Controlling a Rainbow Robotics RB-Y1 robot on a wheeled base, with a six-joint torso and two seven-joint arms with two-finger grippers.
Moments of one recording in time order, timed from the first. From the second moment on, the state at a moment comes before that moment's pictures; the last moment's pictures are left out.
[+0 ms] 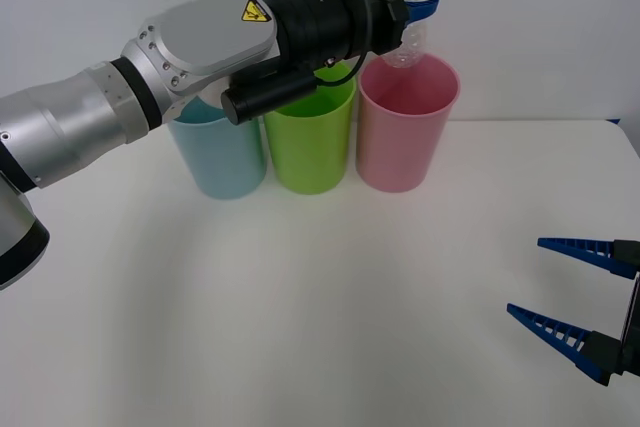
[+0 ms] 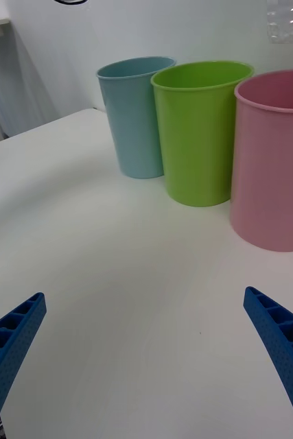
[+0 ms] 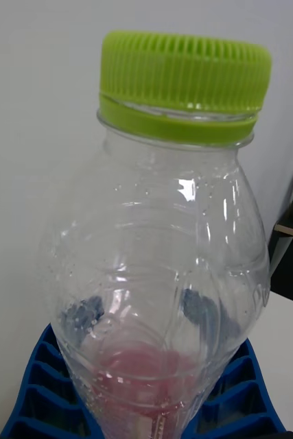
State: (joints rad) right arm 0.33 -0.46 -0.49 -2.00 1.33 -1.34 -0.33; left arm -1.27 0.53 -1.01 -1.13 -0.87 -0.10 0.54
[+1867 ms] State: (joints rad) right arm 0.33 -0.46 -0.49 -2.00 1.33 -1.34 -0.33; left arm -1.29 0.50 -1.01 -1.11 -0.87 -0.10 0.55
